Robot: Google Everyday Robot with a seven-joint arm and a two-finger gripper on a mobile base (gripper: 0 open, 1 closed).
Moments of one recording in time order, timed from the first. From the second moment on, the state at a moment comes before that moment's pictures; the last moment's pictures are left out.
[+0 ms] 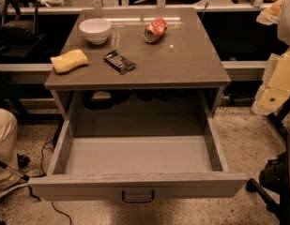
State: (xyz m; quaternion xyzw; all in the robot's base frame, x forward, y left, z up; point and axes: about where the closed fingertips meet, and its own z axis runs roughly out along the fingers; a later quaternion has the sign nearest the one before) arm 0.435 -0.205 1.013 -0.60 0.77 -0.07 0.21
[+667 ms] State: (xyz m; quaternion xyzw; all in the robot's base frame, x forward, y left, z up) arm 0.454 -0.197 1.013 -0.58 0.77 -0.07 0.24
